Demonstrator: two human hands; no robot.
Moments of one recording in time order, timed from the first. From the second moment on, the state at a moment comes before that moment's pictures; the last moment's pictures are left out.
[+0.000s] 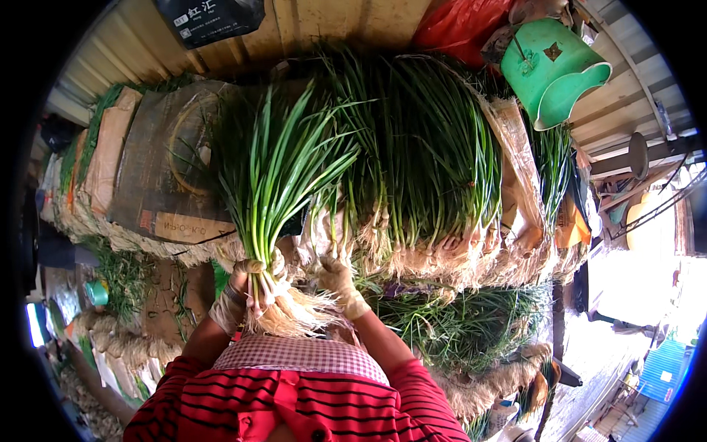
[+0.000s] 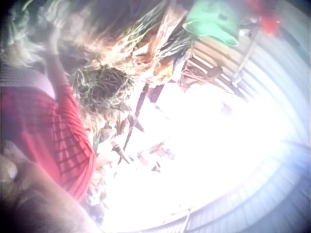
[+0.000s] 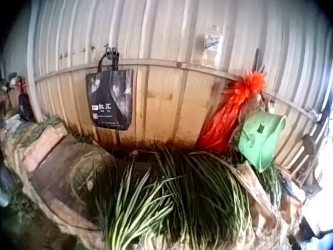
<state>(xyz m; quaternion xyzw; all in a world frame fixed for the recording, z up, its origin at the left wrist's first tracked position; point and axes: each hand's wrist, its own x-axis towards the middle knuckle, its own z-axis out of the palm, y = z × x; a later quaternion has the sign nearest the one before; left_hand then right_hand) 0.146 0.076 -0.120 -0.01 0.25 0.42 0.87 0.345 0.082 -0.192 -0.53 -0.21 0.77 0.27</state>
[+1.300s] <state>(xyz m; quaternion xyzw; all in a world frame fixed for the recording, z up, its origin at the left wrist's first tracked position) 0.144 0.076 -0.110 0.09 0.20 0.45 0.87 0.388 0.084 -0.183 -0.43 -0.25 0.83 0.27</state>
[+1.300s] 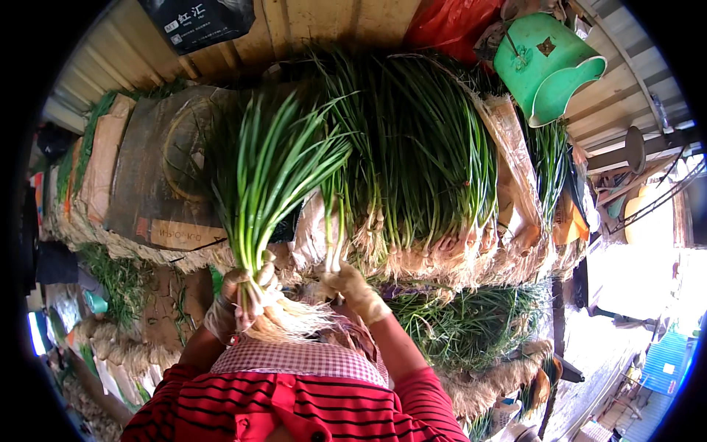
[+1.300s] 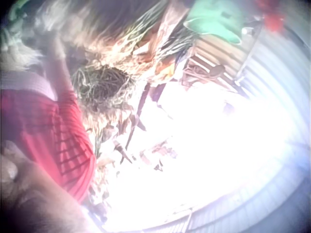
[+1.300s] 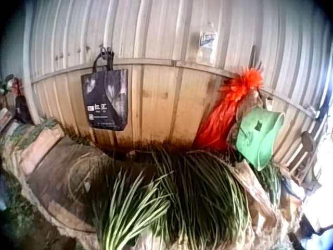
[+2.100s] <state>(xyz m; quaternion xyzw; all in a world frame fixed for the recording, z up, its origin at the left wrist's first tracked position) 0.179 0.070 -0.115 -0.02 0.26 0.44 0.86 0.419 0.063 -0.178 -0.42 -0.84 0.34 0.00</state>
